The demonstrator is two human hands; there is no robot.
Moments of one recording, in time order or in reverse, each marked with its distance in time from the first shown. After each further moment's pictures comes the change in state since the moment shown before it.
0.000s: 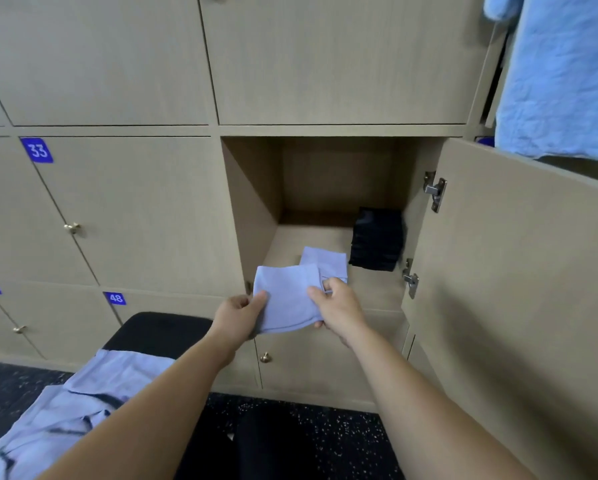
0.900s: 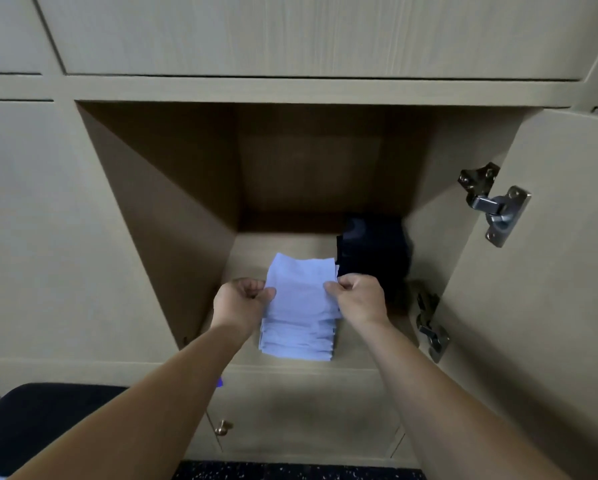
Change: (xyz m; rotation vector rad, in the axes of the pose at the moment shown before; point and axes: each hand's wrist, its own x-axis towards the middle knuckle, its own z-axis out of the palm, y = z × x) left_hand 0.207 0.027 0.099 0.097 0.039 0.142; right_hand 0.207 0.052 -0.050 -0.217 0.304 0.020
